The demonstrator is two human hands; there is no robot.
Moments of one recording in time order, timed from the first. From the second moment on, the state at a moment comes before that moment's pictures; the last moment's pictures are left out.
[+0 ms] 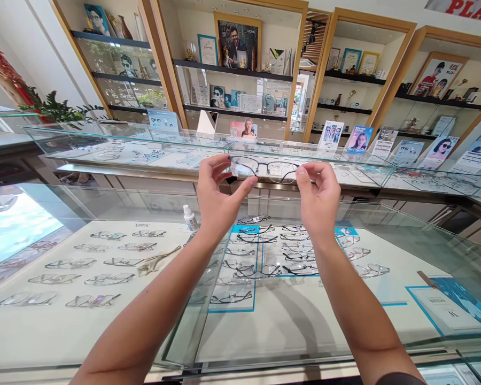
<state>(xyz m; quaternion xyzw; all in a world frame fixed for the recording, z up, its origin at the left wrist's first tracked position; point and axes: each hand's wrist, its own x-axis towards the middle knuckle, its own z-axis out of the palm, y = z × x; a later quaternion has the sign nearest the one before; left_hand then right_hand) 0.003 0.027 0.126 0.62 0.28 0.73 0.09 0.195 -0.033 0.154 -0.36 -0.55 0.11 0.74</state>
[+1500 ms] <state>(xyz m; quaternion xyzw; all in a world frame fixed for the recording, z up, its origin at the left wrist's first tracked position) 0.005 0.047 0.120 0.63 0.21 0.70 0.26 0.192 -0.035 0.155 -0.31 -0.59 0.18 0.72</state>
